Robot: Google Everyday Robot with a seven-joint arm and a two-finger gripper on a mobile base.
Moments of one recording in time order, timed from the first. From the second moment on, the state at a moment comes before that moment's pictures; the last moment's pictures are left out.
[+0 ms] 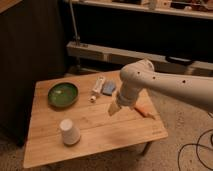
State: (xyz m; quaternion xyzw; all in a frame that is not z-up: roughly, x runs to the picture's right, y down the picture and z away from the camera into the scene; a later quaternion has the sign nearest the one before) arm 0.076 0.099 0.709 -0.31 0.12 0.55 0.76
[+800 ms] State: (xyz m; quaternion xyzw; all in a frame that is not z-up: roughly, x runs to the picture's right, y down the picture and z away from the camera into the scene) arm 0.044 0.021 0.729 -0.28 0.05 0.53 0.80
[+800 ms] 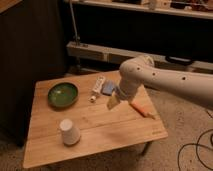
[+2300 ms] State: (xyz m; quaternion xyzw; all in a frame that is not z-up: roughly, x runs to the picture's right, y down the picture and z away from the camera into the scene) arm -0.065 -0.080 0.772 -0.23 -0.15 0.48 0.84
